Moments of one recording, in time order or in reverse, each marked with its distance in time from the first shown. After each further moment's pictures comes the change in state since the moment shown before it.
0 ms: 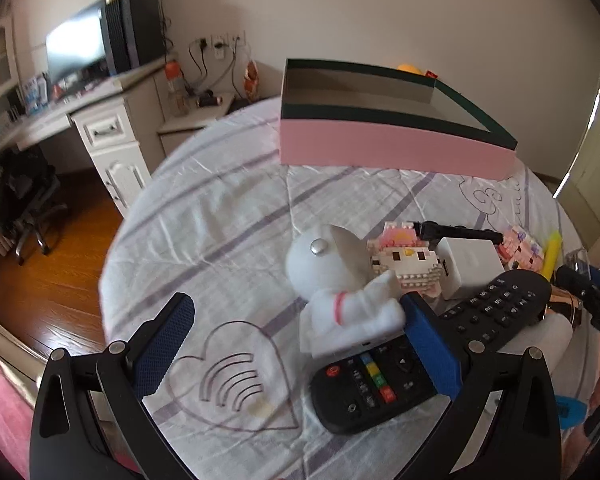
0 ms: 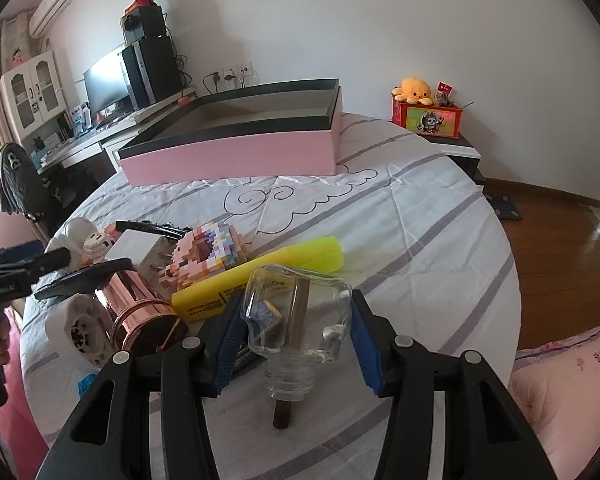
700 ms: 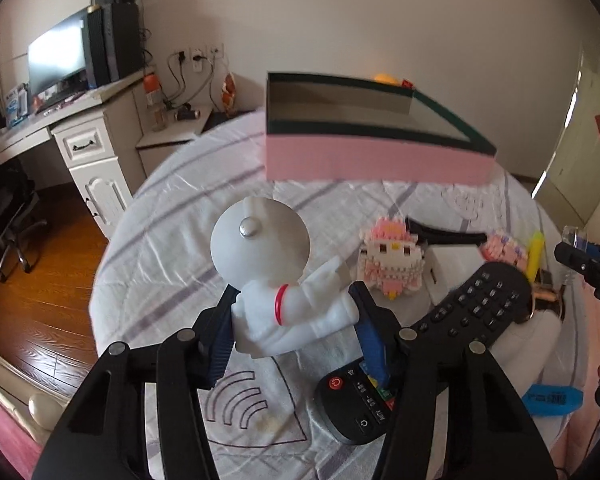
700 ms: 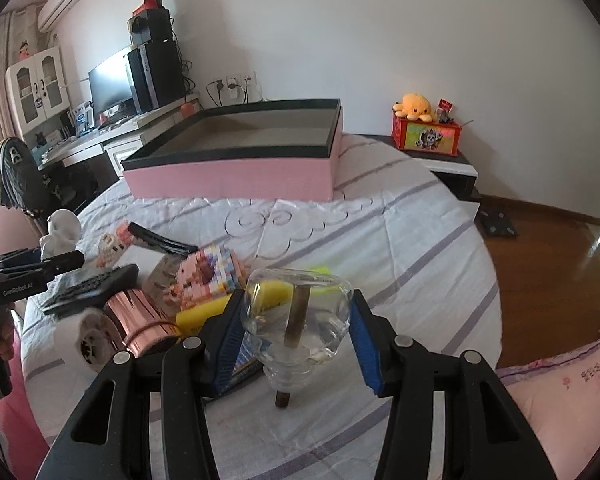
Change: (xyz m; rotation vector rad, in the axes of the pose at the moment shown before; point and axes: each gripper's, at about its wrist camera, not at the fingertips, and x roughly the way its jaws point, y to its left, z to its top) left arm -0.013 0.010 0.005 0.046 -0.058 -0.081; right arm -0.017 0.002 0.017 -0.050 -0.044 -0.022
